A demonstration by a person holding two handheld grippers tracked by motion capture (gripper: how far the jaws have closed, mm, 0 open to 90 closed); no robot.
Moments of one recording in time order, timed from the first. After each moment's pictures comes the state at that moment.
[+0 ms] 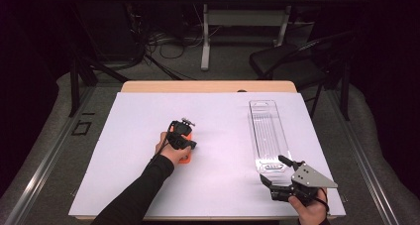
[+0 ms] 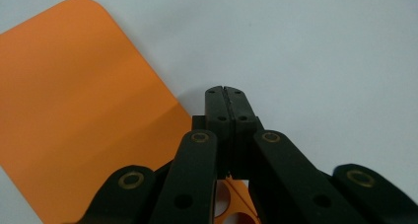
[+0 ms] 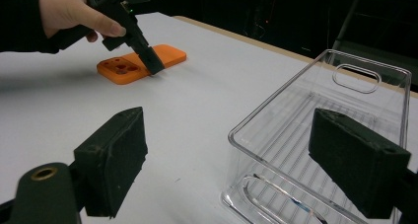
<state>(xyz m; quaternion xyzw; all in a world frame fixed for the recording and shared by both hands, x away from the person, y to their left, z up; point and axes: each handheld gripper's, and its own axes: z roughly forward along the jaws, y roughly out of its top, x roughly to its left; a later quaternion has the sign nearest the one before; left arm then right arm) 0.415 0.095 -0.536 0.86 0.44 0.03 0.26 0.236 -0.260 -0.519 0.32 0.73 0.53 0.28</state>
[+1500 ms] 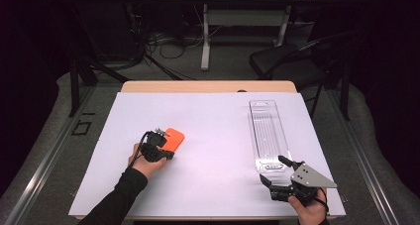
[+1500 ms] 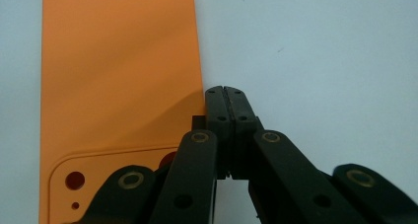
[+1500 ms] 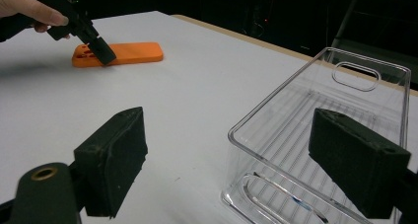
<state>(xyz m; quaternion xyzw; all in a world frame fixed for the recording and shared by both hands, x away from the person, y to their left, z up) 0.377 0.167 -0.534 0.86 0.45 0.03 0.25 0.236 -0.260 -0.520 0.32 0.73 0.53 0.28</state>
